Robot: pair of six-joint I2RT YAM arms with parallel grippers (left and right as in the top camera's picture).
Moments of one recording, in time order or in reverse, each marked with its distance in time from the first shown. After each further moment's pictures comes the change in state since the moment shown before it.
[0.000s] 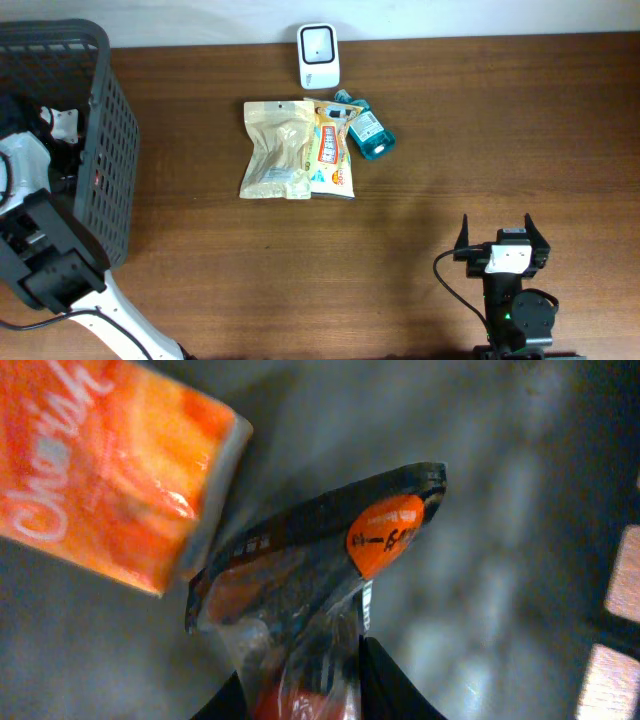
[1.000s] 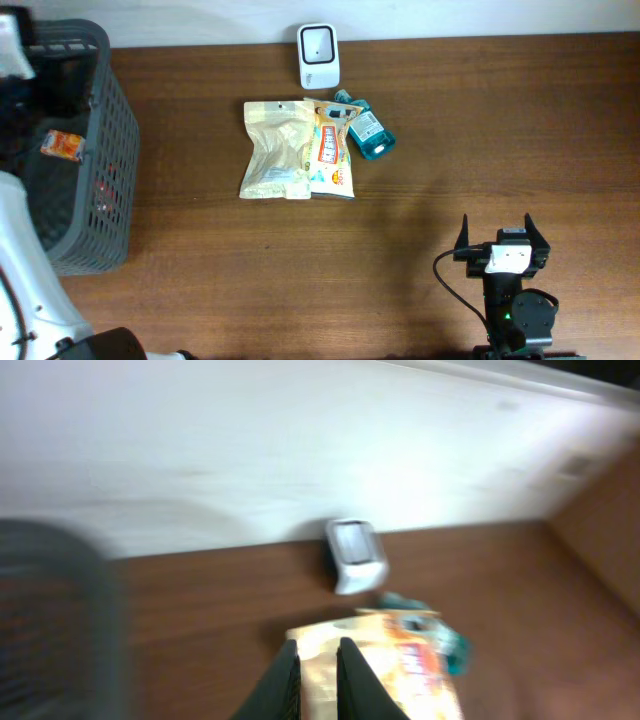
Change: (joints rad) left arm -0.090 -0.618 0.042 0.032 0.706 -0.189; right arm 0.000 0.000 0.000 0.000 0.000 0.000
